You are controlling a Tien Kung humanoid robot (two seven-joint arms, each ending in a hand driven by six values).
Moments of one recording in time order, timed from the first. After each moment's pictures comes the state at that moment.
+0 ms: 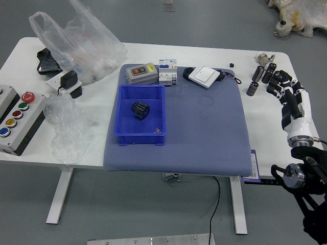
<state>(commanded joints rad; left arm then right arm) -0.05 0.16 -1.30 -0.21 1.28 0.14 0.08 0.14 -0.27 1.30 1.28 -0.69 -0.30 0.39</state>
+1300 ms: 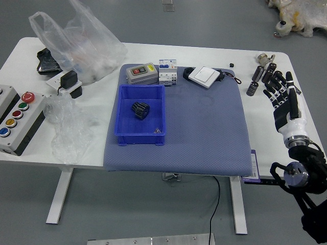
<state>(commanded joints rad) -0.03 0.13 -1.36 -0.18 1.32 0.14 0.08 0.15 -0.27 1.28 1.29 -0.59 -0.21 0.30</state>
